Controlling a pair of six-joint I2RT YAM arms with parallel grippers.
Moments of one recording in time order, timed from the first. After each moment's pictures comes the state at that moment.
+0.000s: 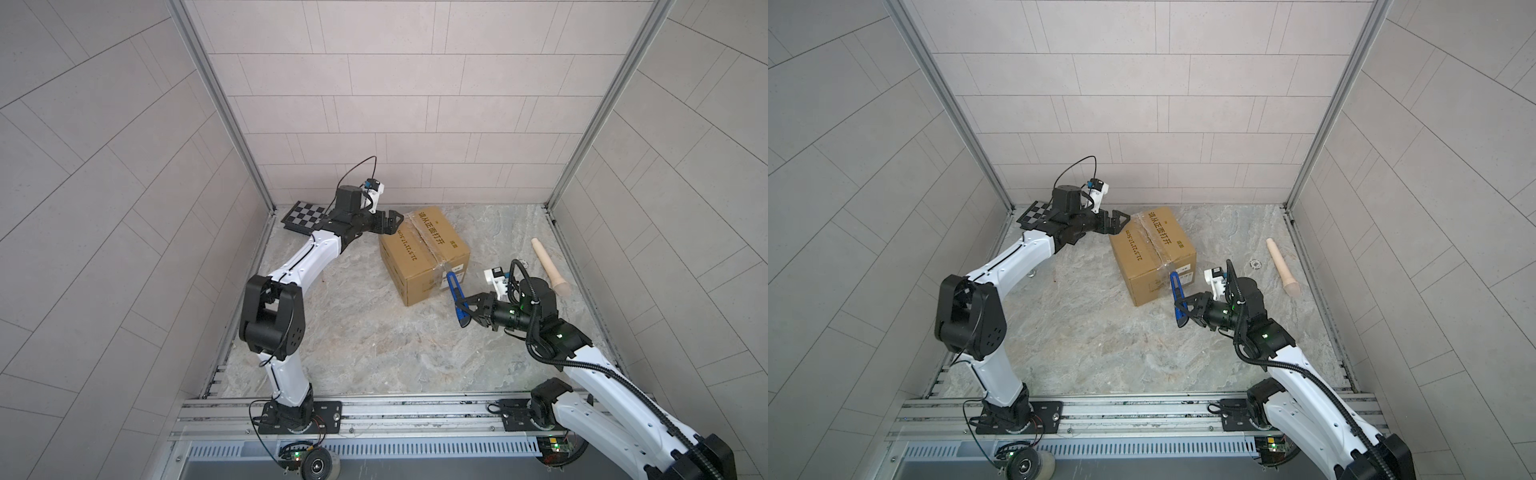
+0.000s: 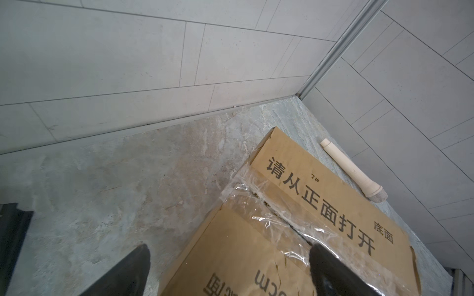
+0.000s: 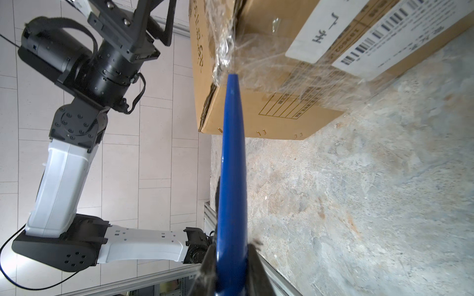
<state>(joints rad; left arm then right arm) -0.29 1.84 1.54 -0.23 0.47 -0.14 0.35 0.80 0.51 -0.13 -0.68 1.08</state>
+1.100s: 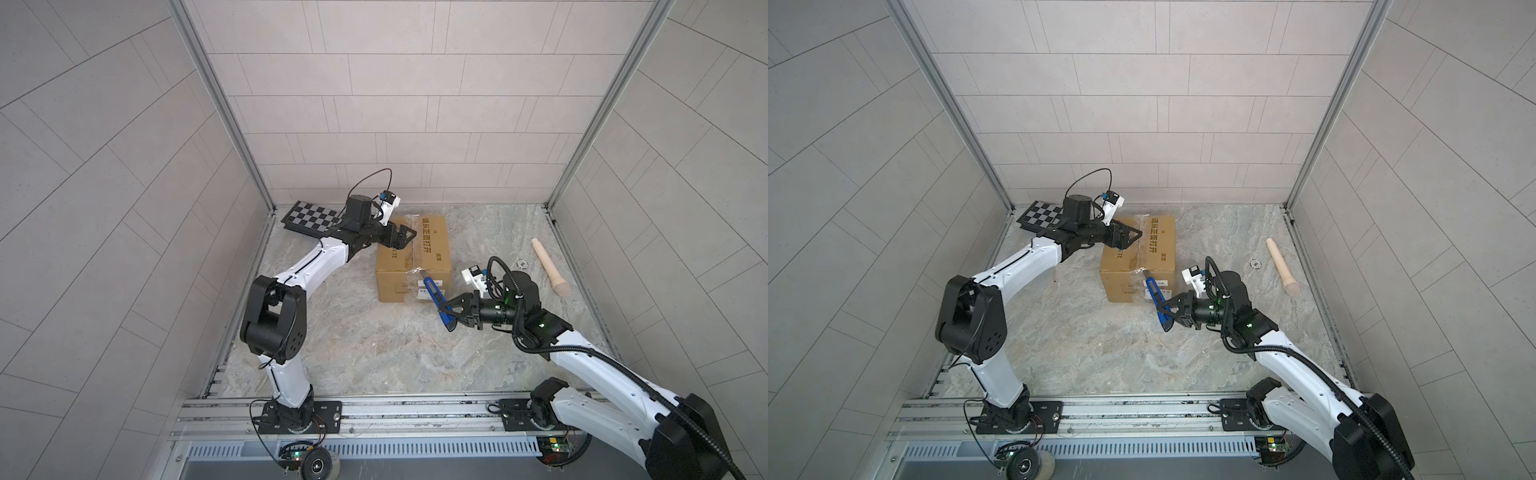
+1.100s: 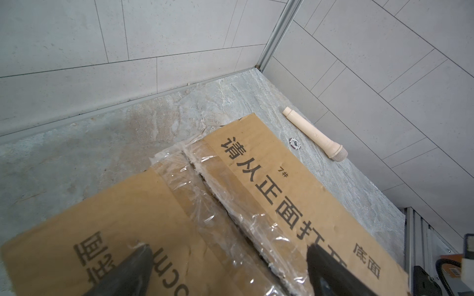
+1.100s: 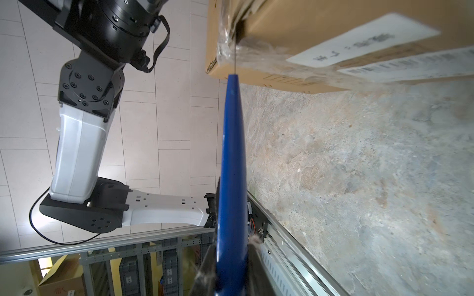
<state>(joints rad) -0.36 1.77 1.38 -0.16 0.56 -0.10 0.46 0.98 0.53 0.06 -0.80 1.14</state>
